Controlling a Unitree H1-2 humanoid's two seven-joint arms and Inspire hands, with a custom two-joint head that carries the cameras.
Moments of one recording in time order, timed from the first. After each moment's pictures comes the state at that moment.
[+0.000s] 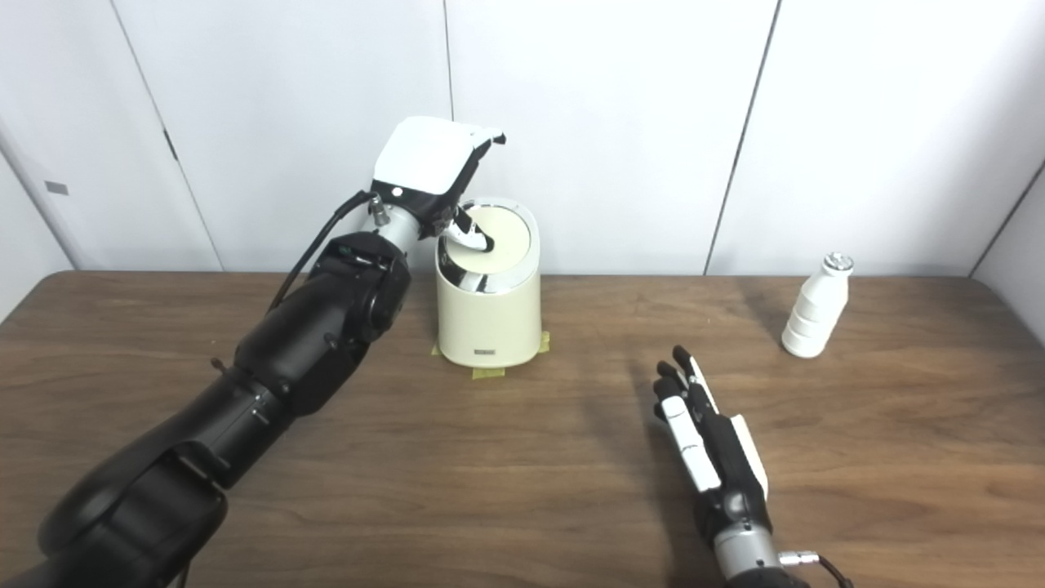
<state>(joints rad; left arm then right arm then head) -0.95 0.21 -0.56 0.49 1.02 0.21 0.03 0.02 -0.05 -0.02 -0.24 -0.01 0.24 0.01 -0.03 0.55</state>
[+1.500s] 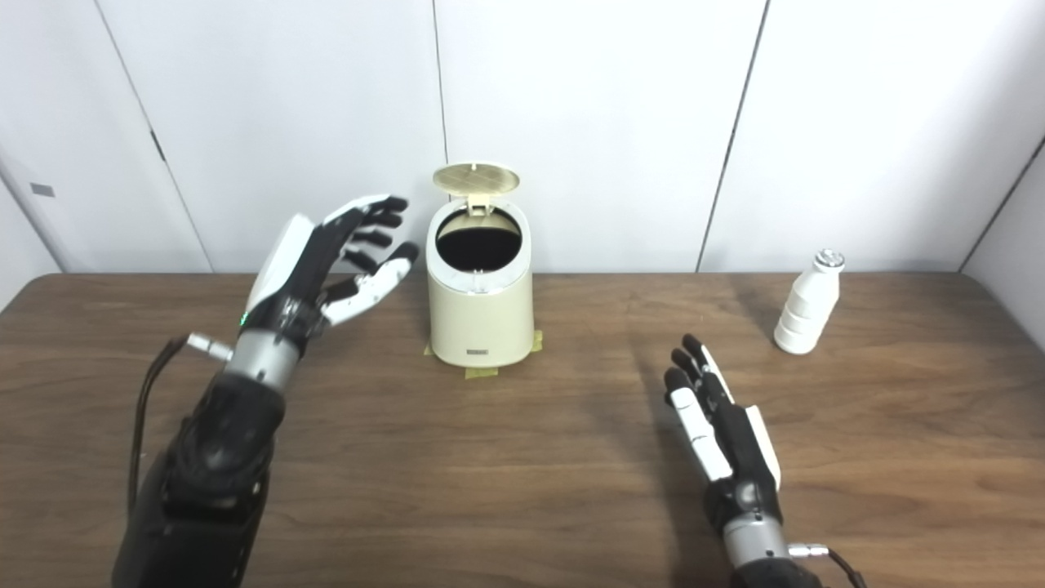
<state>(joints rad) -0.36 0.12 -0.07 -0.25 0.45 0.30 -0.16 0.01 -0.05 -0.07 -0.23 0.01 0.18 -0.02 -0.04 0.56</state>
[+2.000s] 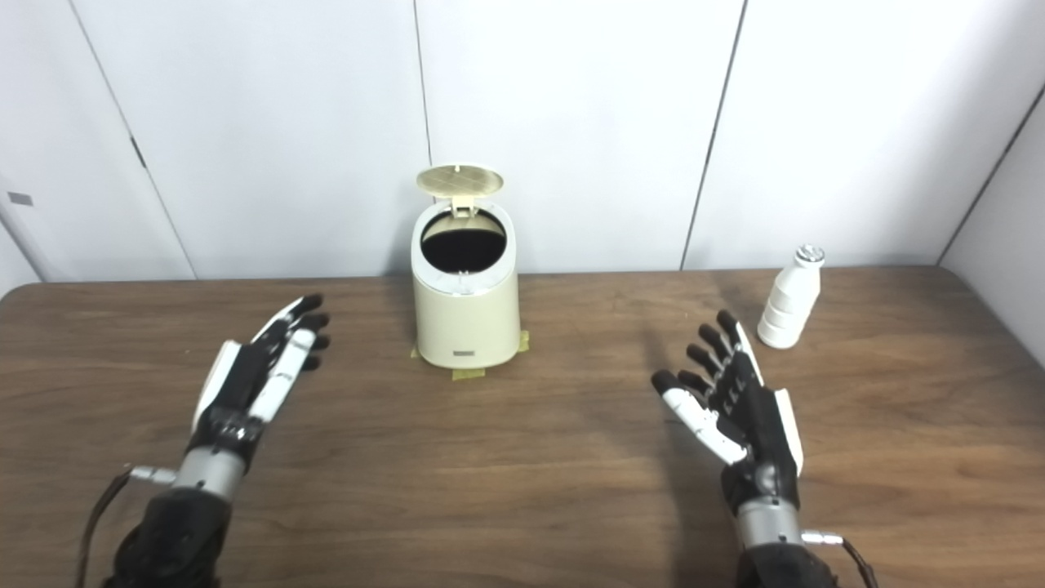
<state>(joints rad) -0.16 0.12 0.03 -0.24 0.28 0.35 -0.12 -0.02 -0.03 -0.12 -0.26 -0.02 0.13 -0.11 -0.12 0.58</state>
